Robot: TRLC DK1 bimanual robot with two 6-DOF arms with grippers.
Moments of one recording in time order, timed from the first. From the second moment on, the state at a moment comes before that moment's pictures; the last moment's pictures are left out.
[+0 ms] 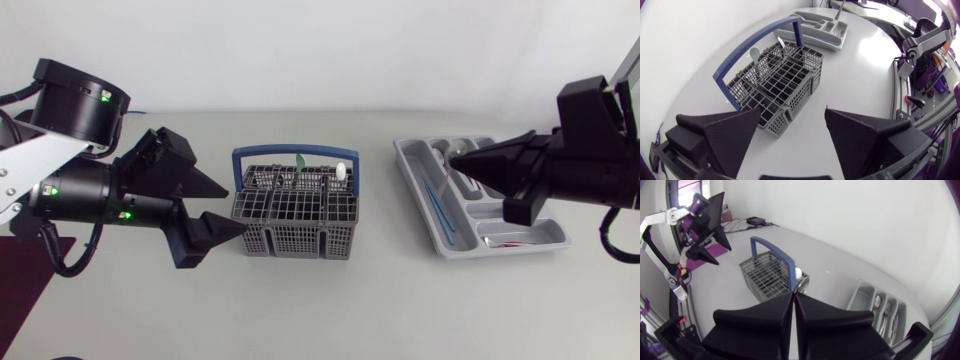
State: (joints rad) left arm -0.37 1.16 0.86 -0.55 0.39 0.52; right arm 0.09 0.93 0.82 -0.47 -0.57 -0.35
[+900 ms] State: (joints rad) left arm -0.40 1.15 0.86 -0.56 0.35 0.52; right arm -0.28 1.41 0.78 -0.45 -0.27 -1.05
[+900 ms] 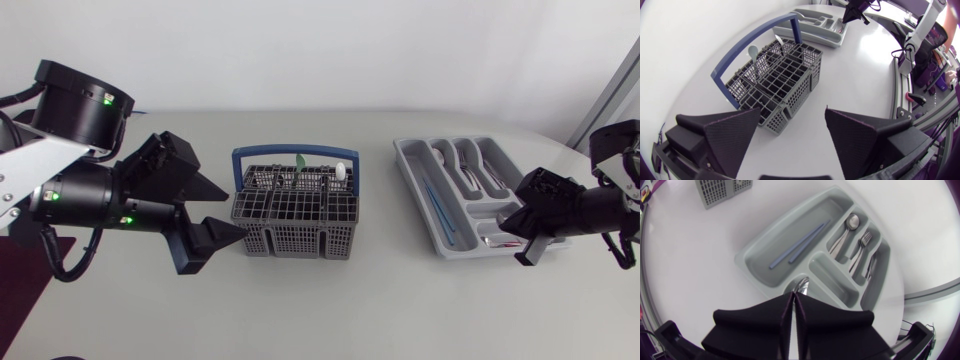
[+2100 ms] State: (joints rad) left arm -0.37 1.12 0.71 -0.55 0.35 0.53; right arm 0.13 1.50 1.00 -0.39 -0.27 -0.60
